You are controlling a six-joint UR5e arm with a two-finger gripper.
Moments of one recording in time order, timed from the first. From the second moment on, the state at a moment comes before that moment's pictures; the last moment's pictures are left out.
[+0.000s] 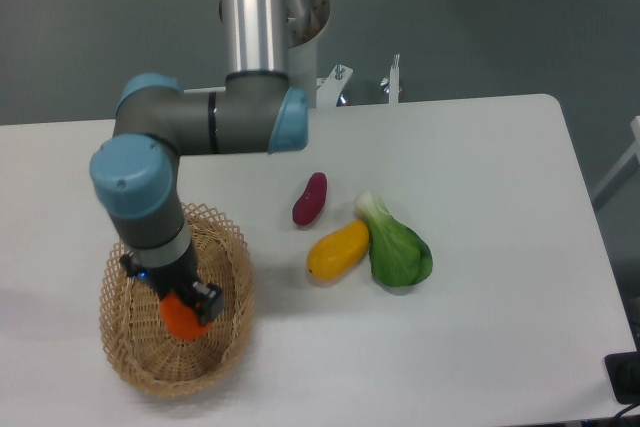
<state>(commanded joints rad) 2.07 -1.96 -1.51 -1.05 1.58 0.71</state>
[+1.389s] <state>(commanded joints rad) 2.18 -1.85 -1.51 -1.16 1.57 0.88</state>
